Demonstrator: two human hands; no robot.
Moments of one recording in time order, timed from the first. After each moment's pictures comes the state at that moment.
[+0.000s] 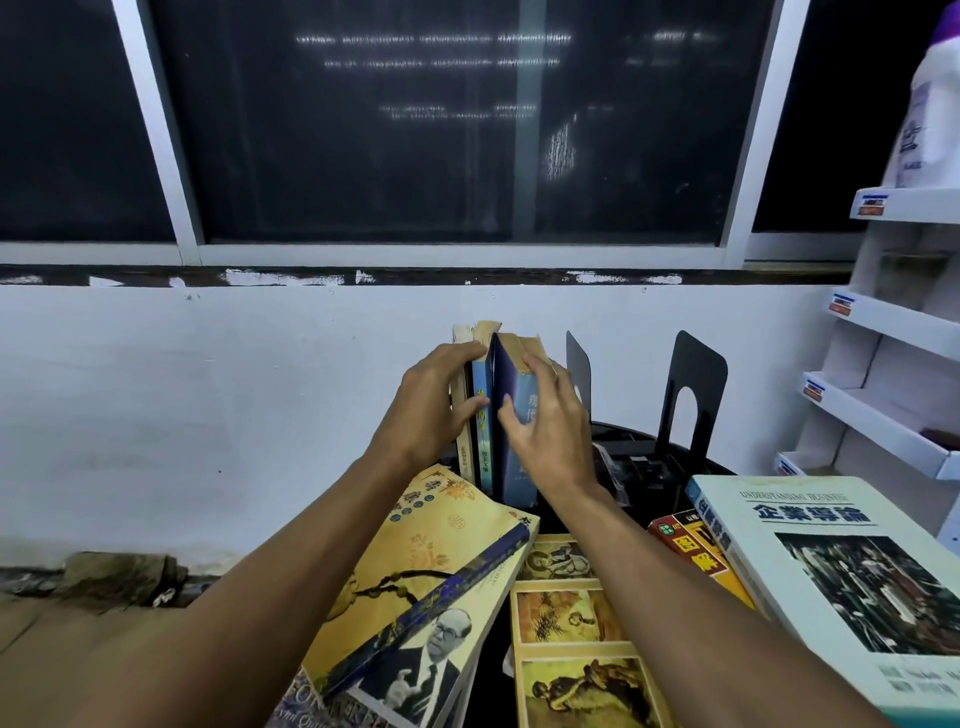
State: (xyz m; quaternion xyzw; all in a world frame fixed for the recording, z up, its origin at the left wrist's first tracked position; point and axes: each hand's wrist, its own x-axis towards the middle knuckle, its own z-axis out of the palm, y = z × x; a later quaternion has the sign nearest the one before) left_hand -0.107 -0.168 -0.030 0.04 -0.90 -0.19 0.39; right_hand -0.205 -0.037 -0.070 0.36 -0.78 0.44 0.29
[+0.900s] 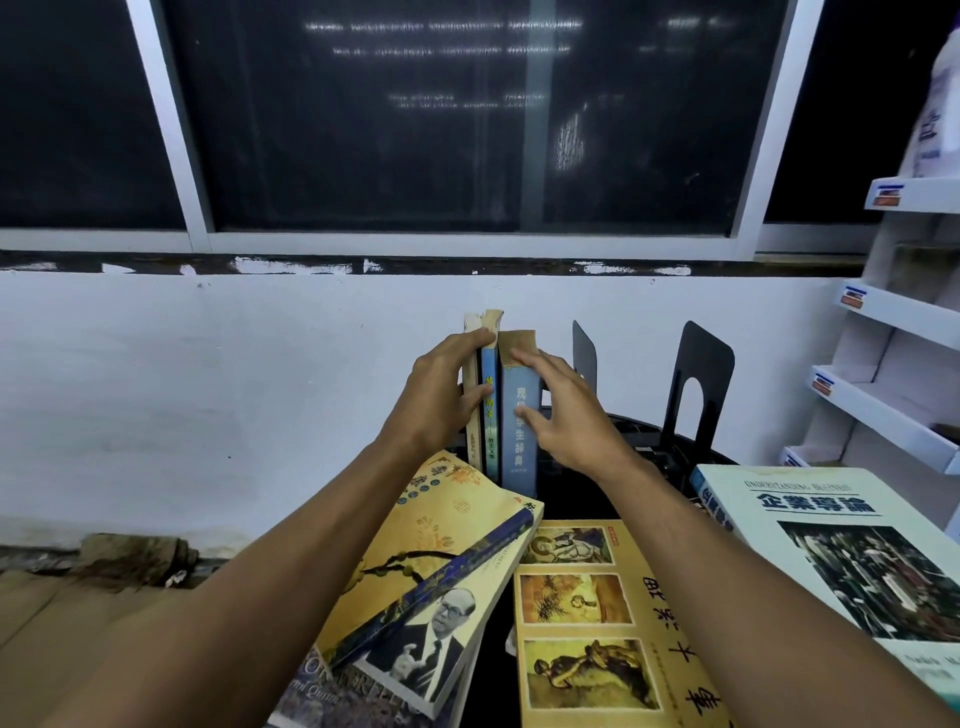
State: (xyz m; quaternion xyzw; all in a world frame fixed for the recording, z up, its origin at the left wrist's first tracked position) left_hand -0.107 -0.163 -0.031 0.06 -0.89 -0.23 0.38; right_hand -0.224 -0.011 -0.055 0.47 -0.78 0.40 0.07
